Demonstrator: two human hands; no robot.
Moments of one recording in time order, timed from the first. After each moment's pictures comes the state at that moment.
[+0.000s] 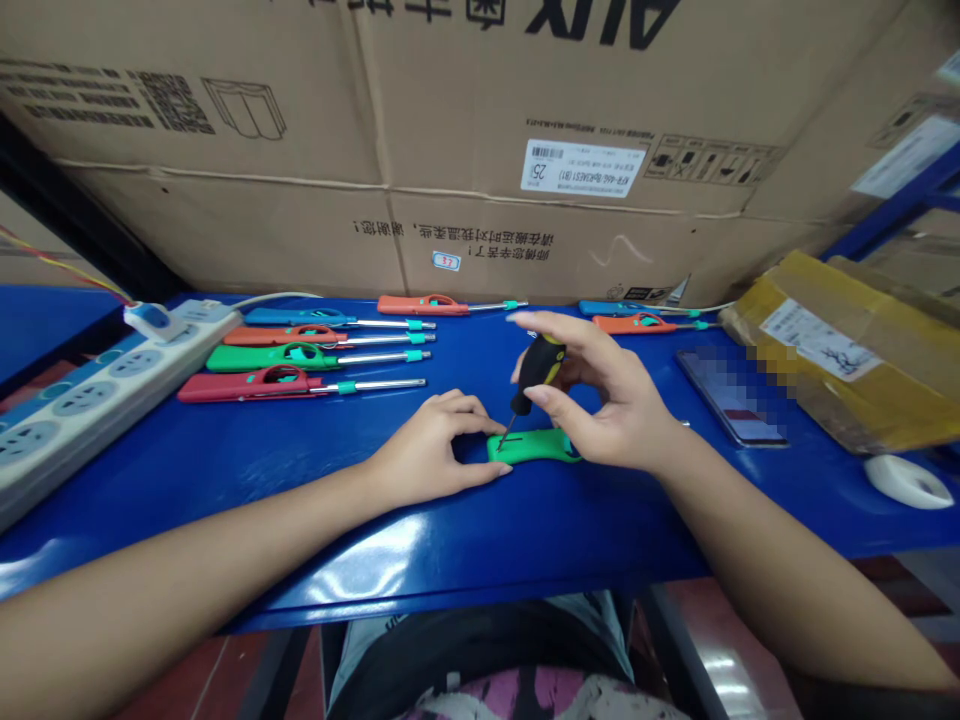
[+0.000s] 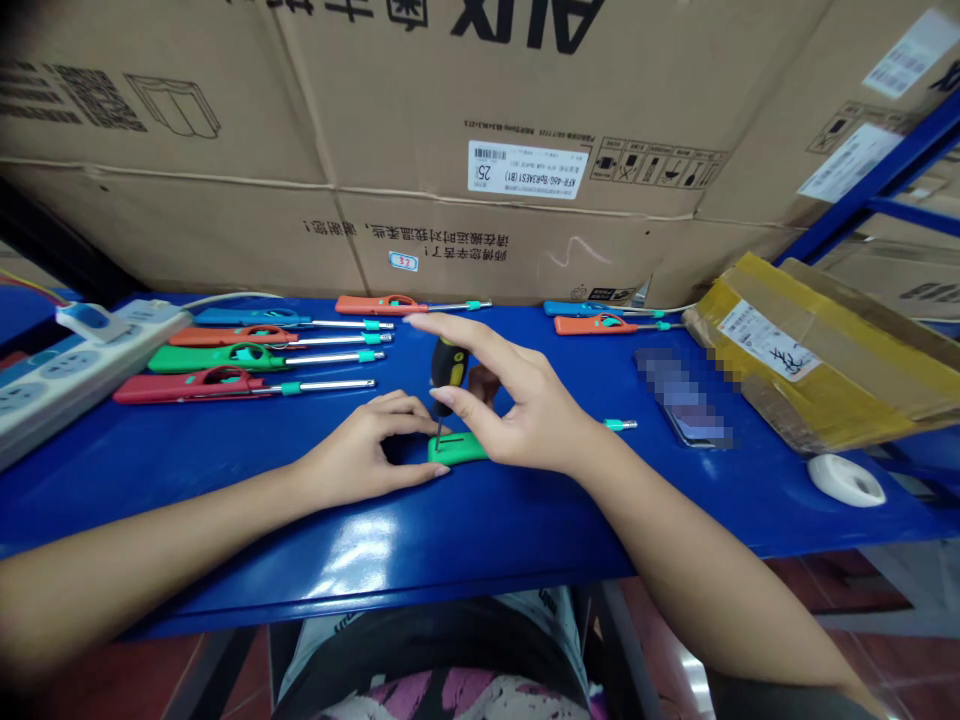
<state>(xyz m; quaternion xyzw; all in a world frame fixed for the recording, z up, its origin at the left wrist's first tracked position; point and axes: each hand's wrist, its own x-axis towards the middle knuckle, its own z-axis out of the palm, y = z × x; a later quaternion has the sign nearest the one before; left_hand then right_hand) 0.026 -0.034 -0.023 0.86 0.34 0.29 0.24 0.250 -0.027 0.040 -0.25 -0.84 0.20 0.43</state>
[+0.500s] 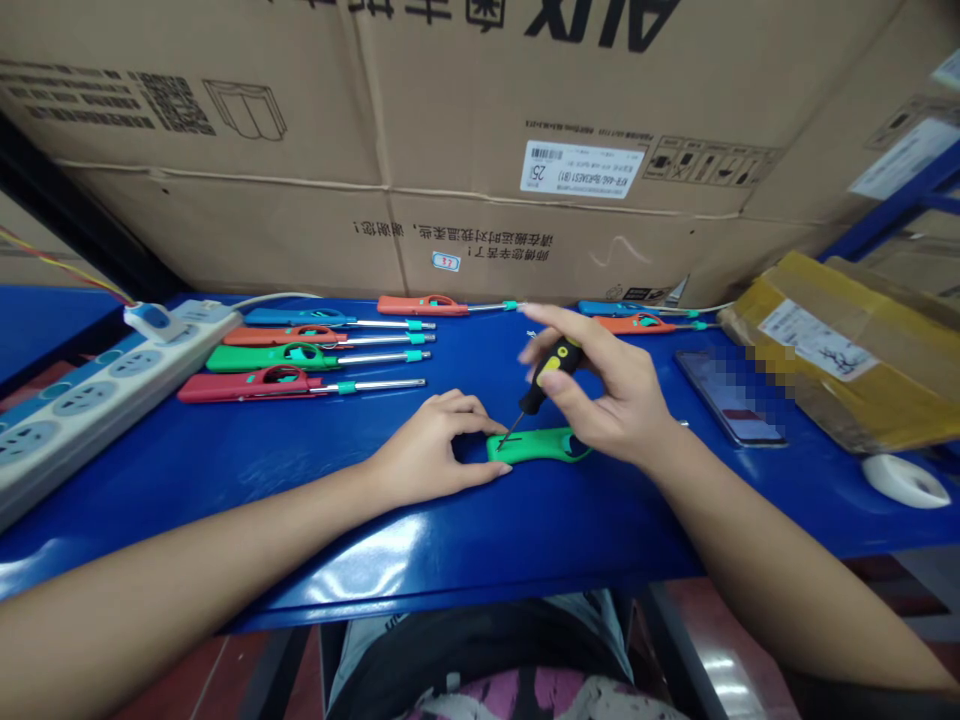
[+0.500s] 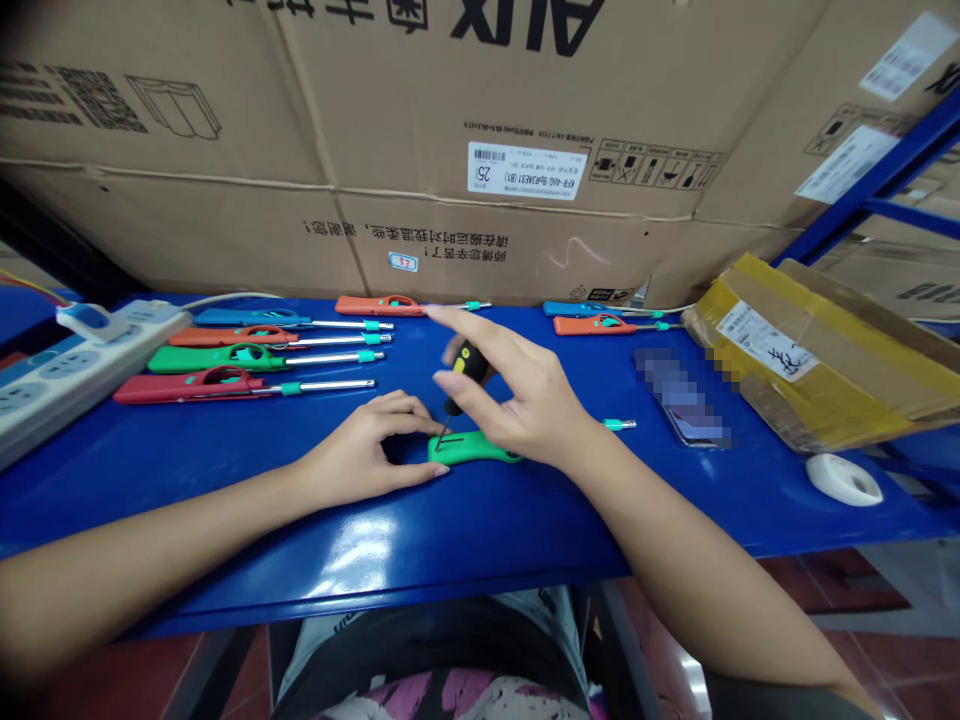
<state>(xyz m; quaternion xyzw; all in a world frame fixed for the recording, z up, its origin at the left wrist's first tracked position) 0.026 -0.034 -0.021 0.86 0.34 0.28 0.25 0.251 -0.021 0.039 -0.24 -0.84 0.14 0.46</state>
